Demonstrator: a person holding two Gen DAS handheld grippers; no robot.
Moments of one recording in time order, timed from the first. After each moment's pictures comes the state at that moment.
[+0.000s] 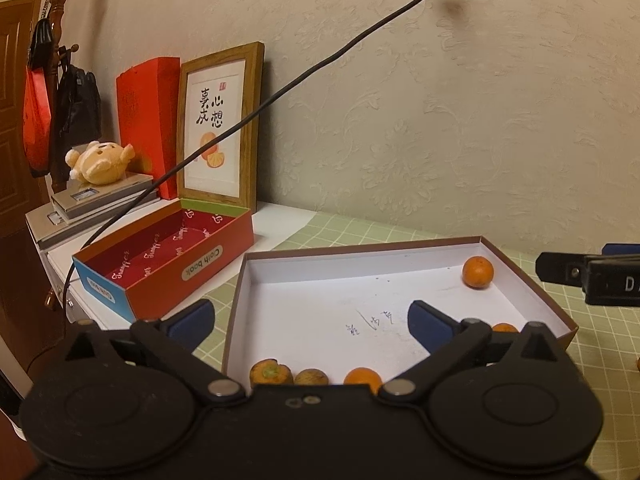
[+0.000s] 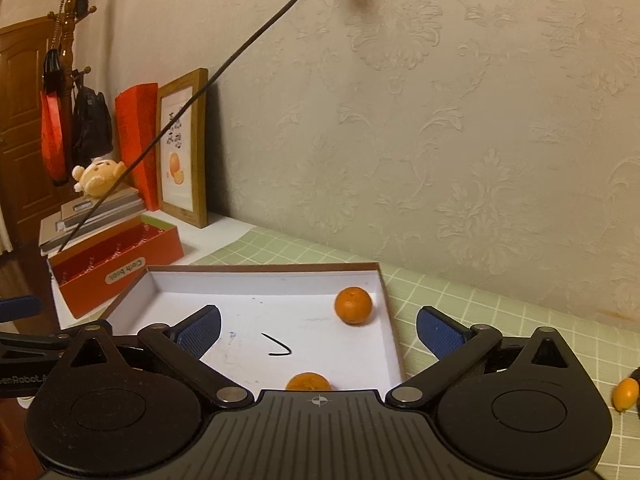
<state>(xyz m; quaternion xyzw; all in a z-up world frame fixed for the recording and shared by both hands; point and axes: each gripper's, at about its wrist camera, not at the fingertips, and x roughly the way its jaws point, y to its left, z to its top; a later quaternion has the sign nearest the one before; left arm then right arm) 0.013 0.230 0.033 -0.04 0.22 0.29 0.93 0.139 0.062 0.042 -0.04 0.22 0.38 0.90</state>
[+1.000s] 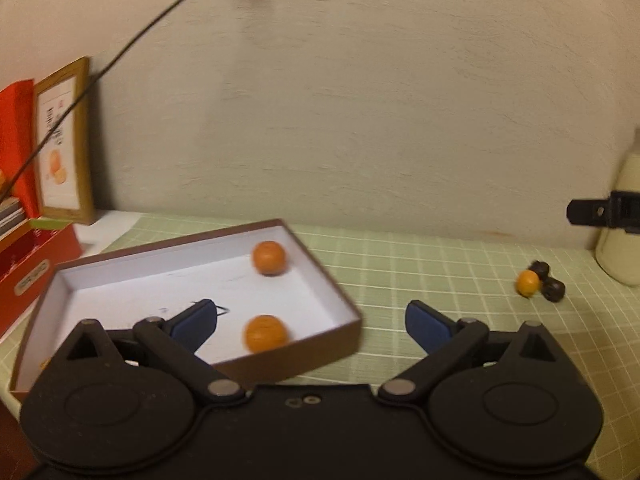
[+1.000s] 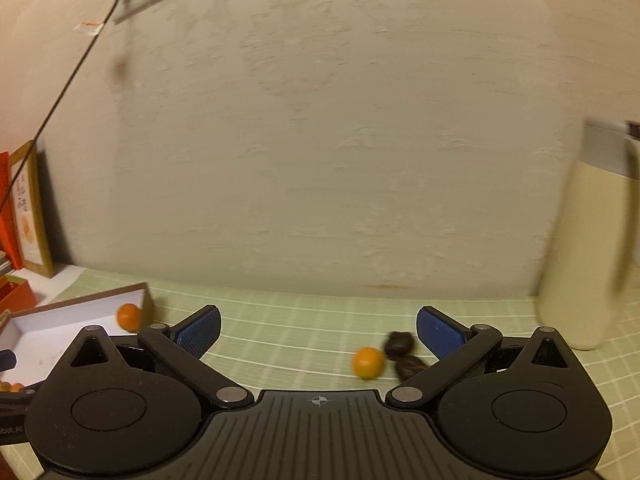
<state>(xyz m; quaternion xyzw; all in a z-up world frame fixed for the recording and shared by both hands) 0.084 0.089 0.020 -0.01 0.24 0.12 0.96 0.171 -0.142 0.061 0.01 0.22 0.18 0.96</state>
